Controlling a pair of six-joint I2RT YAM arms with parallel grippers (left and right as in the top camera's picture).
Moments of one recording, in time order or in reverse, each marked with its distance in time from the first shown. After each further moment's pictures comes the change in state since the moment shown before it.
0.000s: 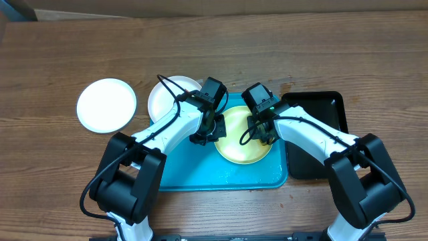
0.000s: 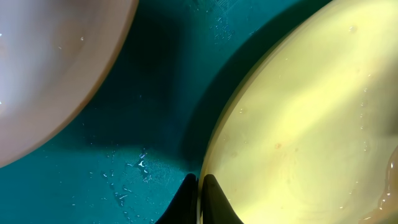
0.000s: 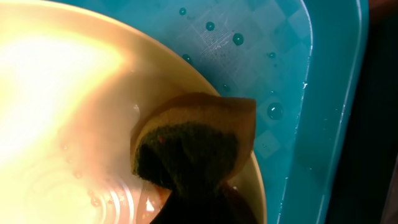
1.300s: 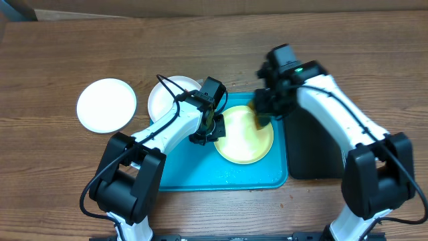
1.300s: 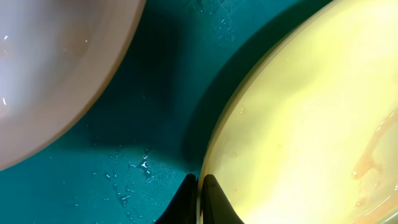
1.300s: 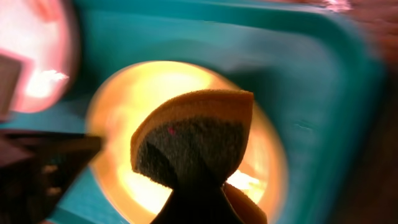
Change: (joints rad) left arm 0.002 0.000 0.000 -0.001 0.000 0.003; right arm -0.200 0.018 0.332 -0.336 -0.435 -0.153
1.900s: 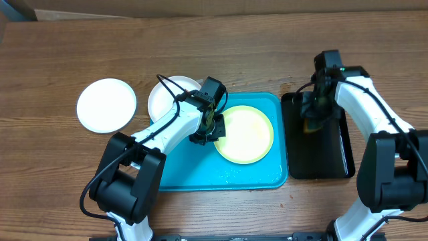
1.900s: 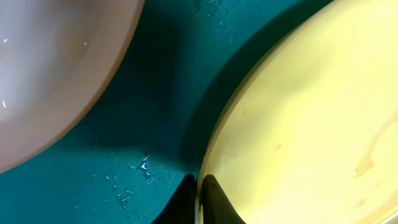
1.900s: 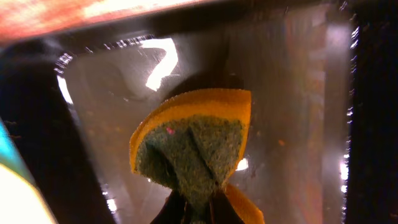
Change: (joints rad) left arm 0.000 0.000 0.000 0.003 0.000 0.004; right arm -0.258 0.000 -0.142 0.036 0.296 0.000
